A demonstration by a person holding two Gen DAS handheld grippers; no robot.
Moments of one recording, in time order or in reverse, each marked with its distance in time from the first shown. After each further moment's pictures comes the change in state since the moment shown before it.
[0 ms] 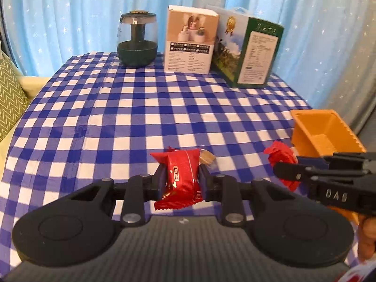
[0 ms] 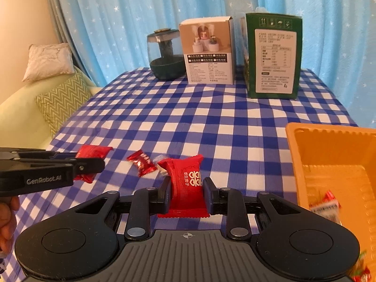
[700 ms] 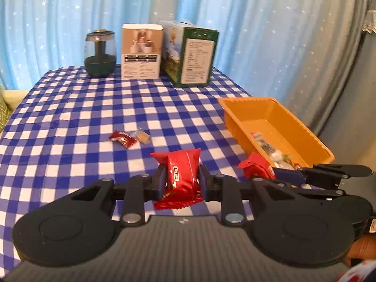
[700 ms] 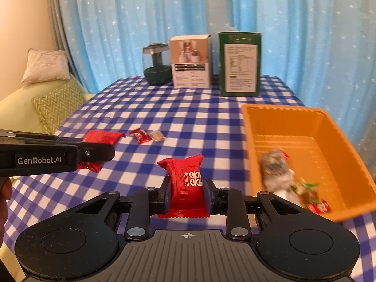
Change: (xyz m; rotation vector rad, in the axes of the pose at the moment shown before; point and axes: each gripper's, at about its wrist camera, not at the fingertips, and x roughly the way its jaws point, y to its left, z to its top) left arm -0.089 -0.078 -0.060 0.076 -0.062 -0.124; right arm -0.108 0.013 -0.082 -0.004 -0.088 -0.107
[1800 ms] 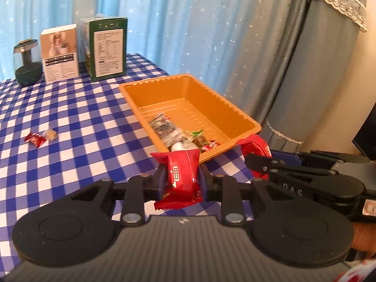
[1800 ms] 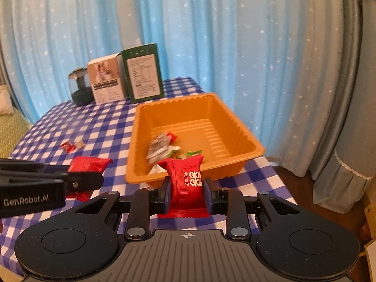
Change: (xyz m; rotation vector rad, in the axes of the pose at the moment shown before) left arm 0.010 -0.138 -0.020 0.152 0.048 -0.208; right arm -0.104 -0.091 -0.051 0.205 -0.074 -0.278
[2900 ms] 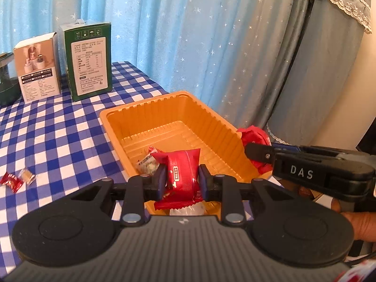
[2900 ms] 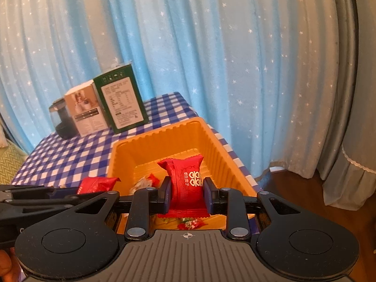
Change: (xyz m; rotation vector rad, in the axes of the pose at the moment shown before) left arm 0.081 0.008 0.066 0.032 0.002 -0.022; right arm 0.069 -0.047 0.070 0.113 -0.030 0.026
